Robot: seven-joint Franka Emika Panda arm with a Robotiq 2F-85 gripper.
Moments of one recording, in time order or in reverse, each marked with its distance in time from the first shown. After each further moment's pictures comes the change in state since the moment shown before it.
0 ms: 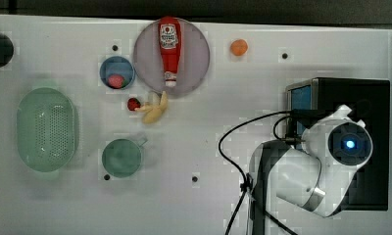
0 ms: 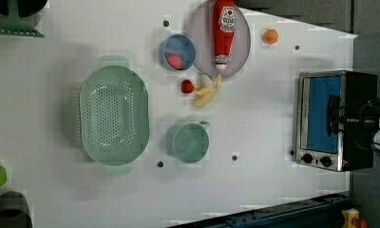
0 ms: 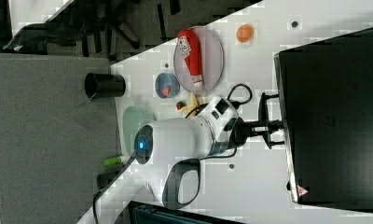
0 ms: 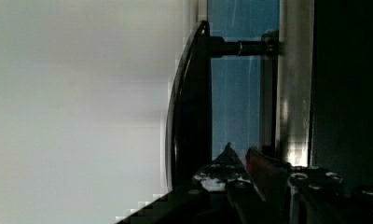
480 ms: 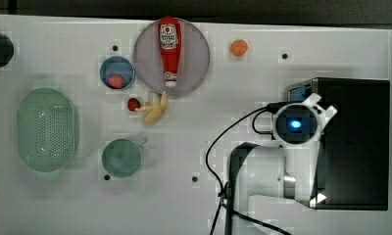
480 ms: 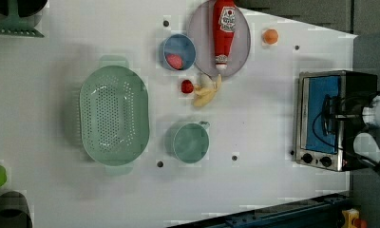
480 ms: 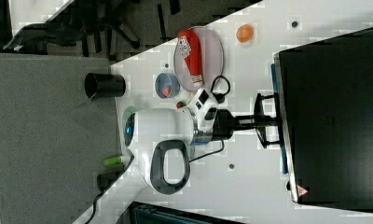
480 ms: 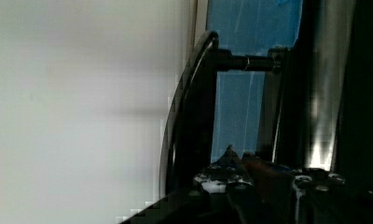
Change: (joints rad) arm 0.064 0.031 0.035 0.004 -0.295 -0.015 0.281
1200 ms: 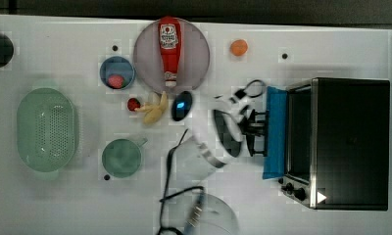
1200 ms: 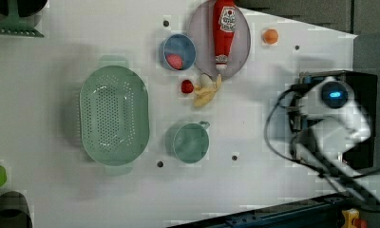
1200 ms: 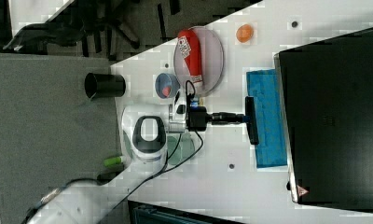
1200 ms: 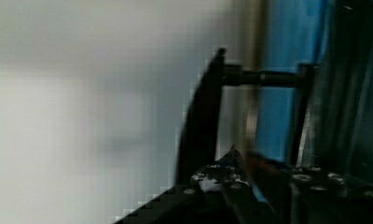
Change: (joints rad) arm 0.239 0.216 0.114 0.043 -0.346 -0.180 0.659
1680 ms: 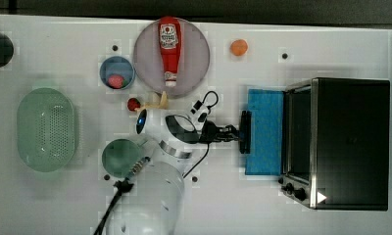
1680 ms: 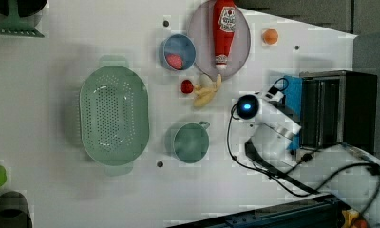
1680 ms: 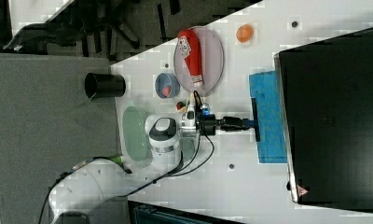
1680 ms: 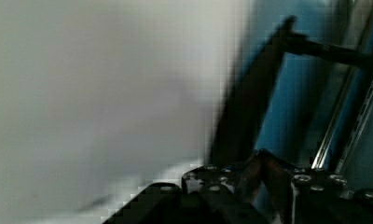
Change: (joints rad) arm 0.161 0.327 0.023 0.104 -0.123 -0.095 0.217
